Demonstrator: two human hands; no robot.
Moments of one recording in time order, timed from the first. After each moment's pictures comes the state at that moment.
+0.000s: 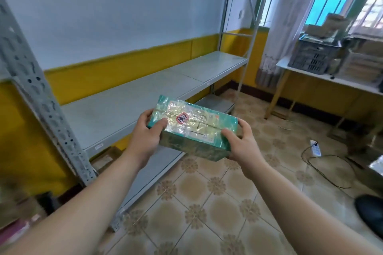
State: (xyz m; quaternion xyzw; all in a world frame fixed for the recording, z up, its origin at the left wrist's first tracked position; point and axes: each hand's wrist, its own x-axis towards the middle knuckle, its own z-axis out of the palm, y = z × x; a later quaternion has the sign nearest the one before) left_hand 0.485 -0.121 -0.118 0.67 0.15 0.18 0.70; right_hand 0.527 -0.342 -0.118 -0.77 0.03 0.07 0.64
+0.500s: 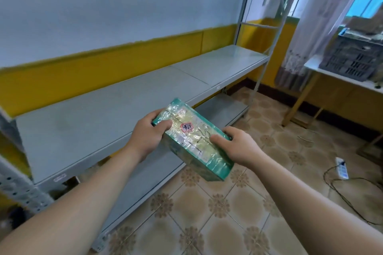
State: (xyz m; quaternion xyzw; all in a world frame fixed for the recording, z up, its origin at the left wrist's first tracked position) left_hand 0.708 -0.092 -0.159 0.74 0.18 0.16 0.64; right_hand 0.768 -0.319 -0.141 -0.92 -0.13 0.16 0.34
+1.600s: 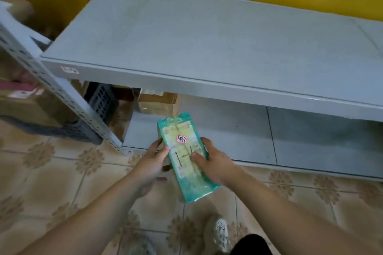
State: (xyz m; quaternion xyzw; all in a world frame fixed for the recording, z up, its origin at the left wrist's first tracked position) left_hand 0.758 -0.051 -0.486 0.39 0.59 0.15 0.69; right_hand 0.938 -0.103 -0.464 -0.75 -0.47 0.46 0.09
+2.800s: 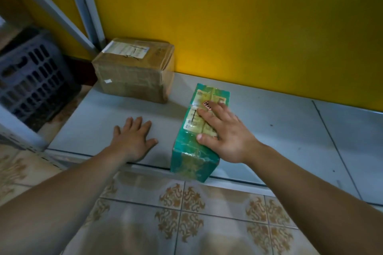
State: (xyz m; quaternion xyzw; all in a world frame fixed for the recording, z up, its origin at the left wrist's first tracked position) left_hand 0.806 0.152 -0.917 0.80 0.57 -0.11 0.16; right_hand 1.049 0.042 -0.800 -0.68 -0.71 0.18 0.00
